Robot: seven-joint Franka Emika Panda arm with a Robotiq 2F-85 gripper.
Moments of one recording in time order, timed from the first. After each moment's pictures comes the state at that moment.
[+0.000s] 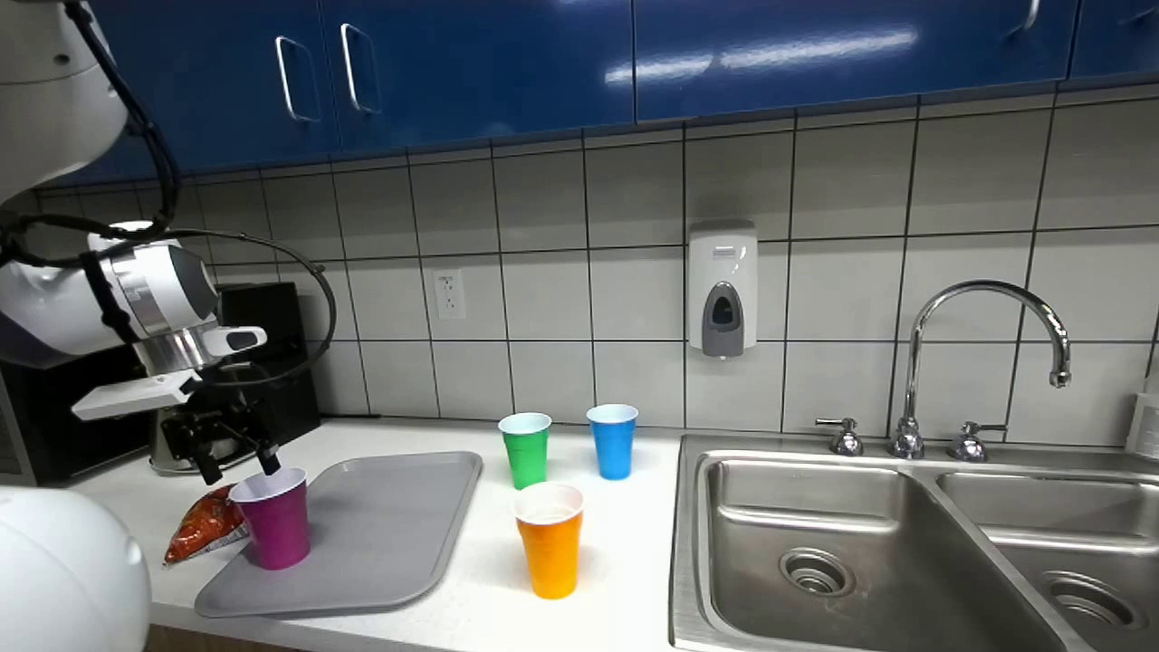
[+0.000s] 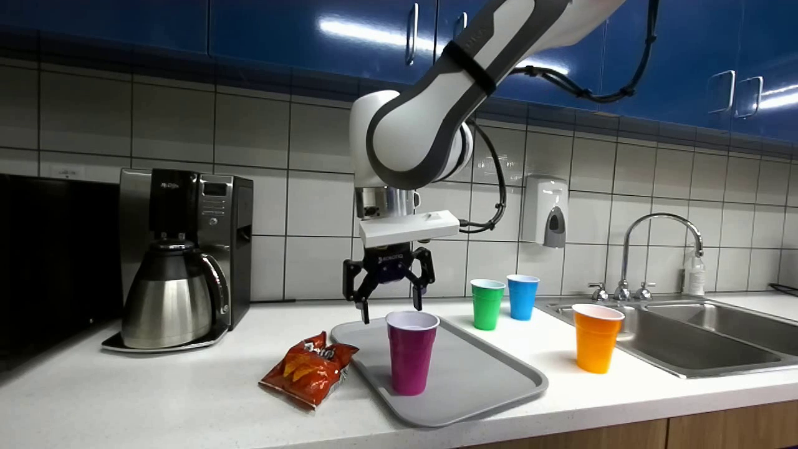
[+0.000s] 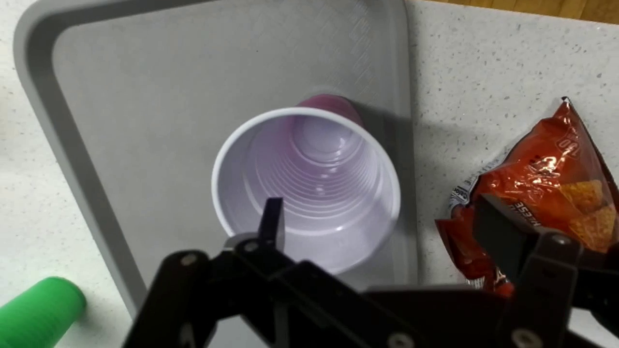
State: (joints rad) arm 0.40 0.18 0.26 -2.19 -0.32 2.34 0.70
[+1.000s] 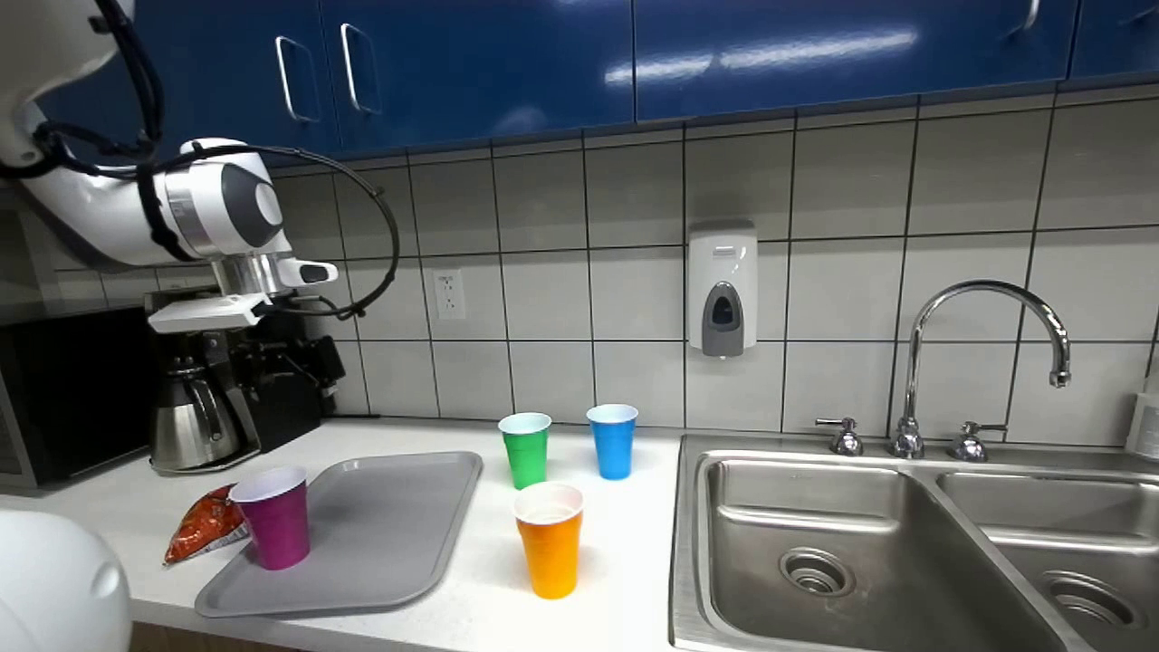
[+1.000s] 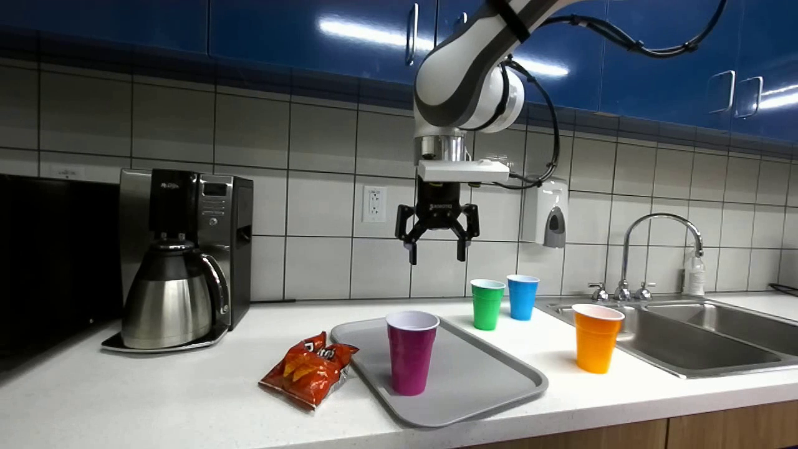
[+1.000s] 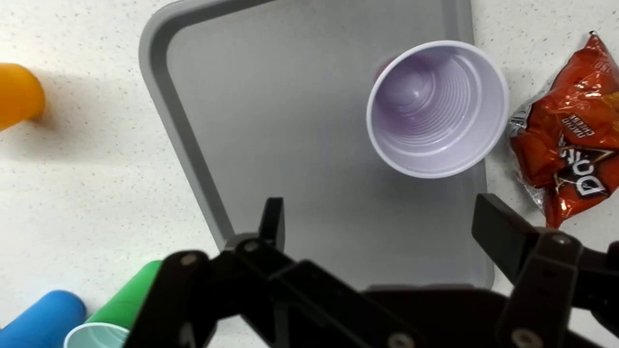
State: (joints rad) arm 0.26 -0.02 0.20 -2.22 -0.11 2.23 0.46
